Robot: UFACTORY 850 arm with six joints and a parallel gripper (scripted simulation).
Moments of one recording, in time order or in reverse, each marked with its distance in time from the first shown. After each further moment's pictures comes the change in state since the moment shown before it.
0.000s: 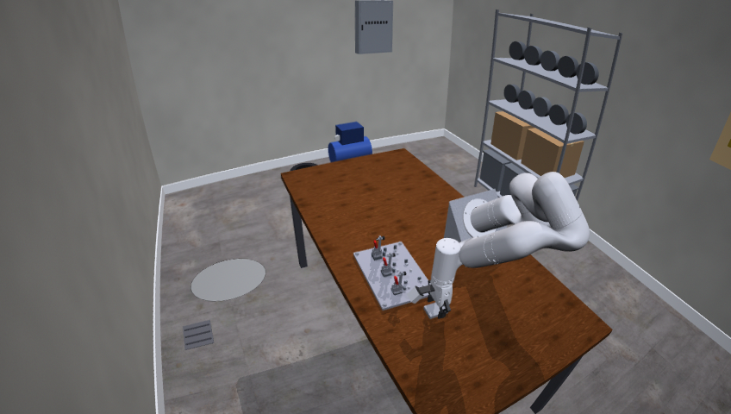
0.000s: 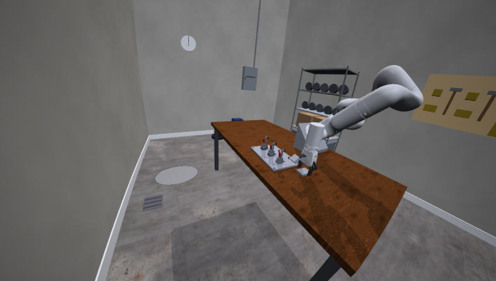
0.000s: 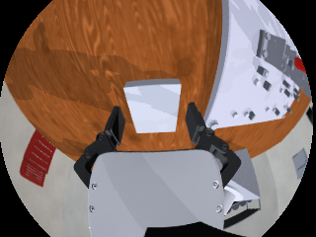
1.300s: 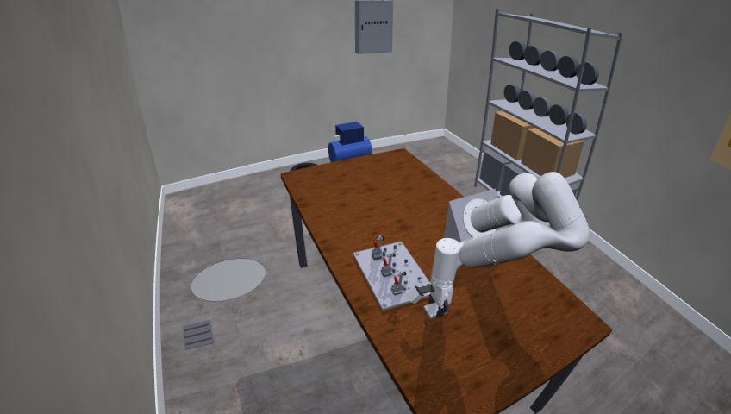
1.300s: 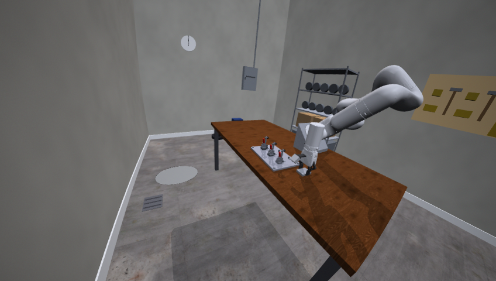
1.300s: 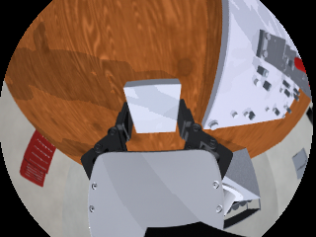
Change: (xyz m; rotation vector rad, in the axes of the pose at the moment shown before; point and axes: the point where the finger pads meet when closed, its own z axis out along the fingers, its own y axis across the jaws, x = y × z) arm 0.000 0.000 0.000 0.000 0.000 0.000
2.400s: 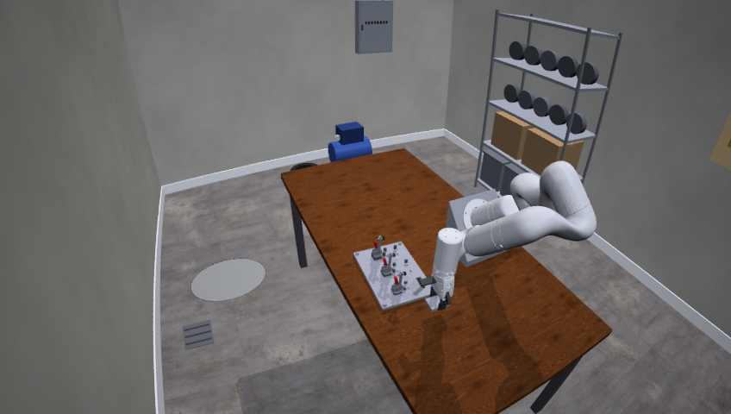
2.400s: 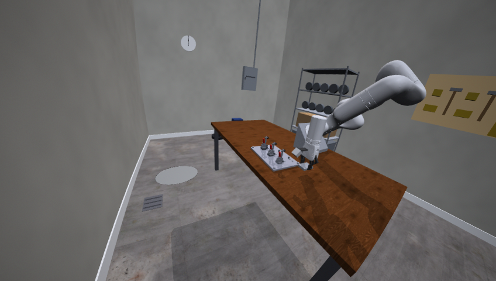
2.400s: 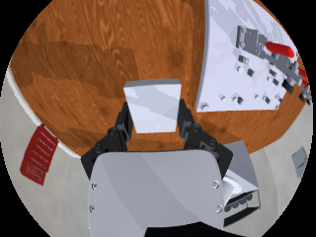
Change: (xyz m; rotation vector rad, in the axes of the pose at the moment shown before) arm 0.000 0.000 -0.042 0.000 0.001 0.000
